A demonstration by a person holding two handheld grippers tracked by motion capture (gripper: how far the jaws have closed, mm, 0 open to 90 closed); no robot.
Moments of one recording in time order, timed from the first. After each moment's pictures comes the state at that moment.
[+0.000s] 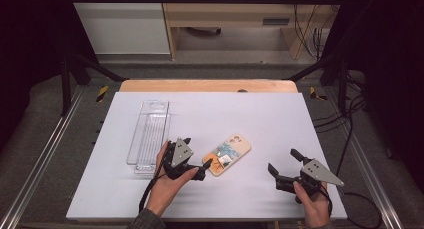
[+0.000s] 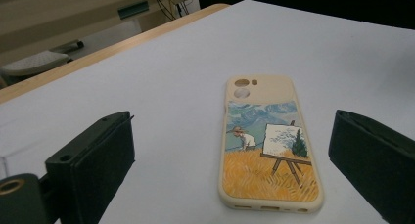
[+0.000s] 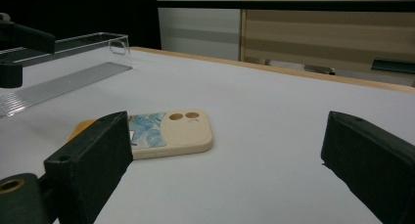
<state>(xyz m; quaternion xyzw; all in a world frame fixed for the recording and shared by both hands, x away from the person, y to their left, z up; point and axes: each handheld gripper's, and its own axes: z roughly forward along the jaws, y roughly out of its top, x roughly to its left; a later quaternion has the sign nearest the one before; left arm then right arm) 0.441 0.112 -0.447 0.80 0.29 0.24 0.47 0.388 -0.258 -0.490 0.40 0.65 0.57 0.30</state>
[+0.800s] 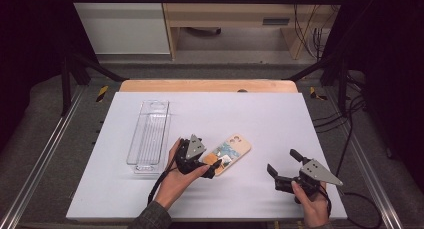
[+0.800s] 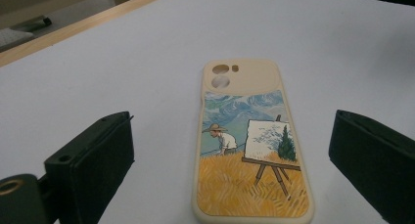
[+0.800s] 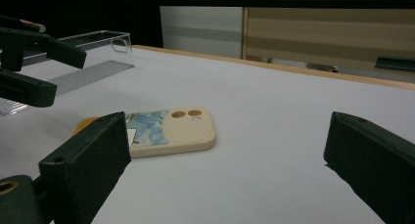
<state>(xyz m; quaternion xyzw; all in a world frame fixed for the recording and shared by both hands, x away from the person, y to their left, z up) 0.458 0.086 -0.456 0.83 0.28 0.20 0.44 0.388 -0.257 -0.492 0.41 0.65 0.57 0.29</state>
